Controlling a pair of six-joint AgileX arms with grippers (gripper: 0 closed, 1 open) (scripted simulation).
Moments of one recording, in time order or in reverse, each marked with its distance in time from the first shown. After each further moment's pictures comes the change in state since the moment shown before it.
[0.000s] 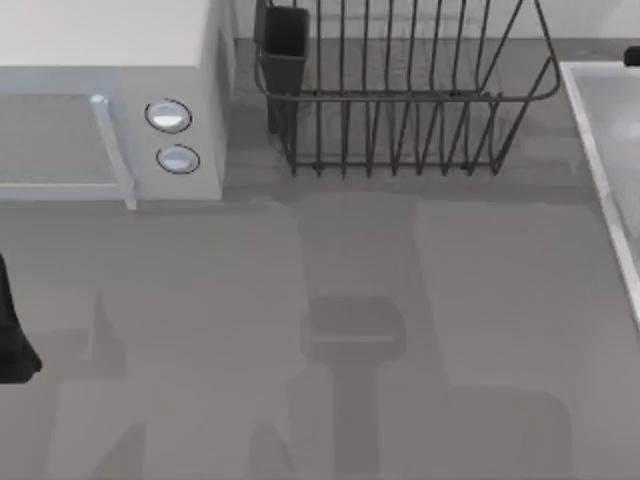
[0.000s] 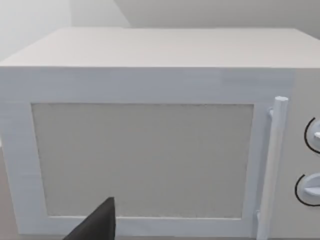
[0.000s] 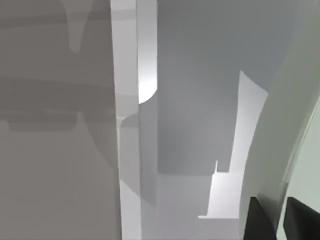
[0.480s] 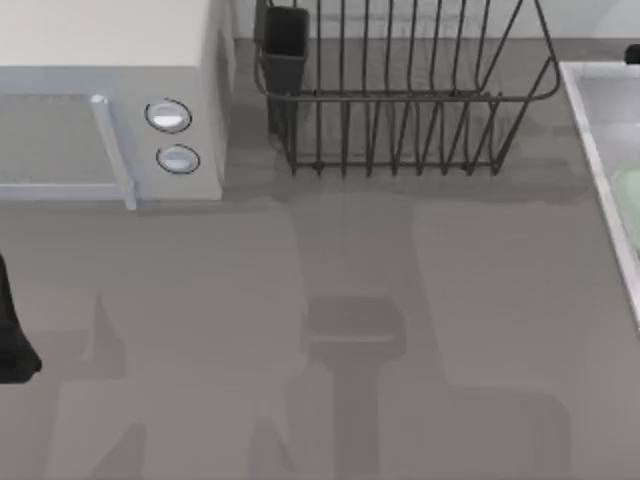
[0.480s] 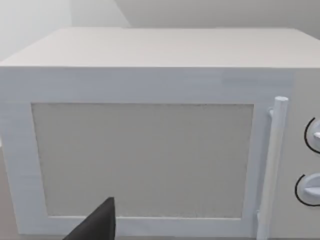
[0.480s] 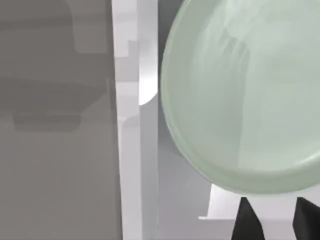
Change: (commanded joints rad) left arm 0.000 0.000 0.000 0.000 0.000 0.000; right arm 0.000 0.000 0.000 0.000 0.000 0.000
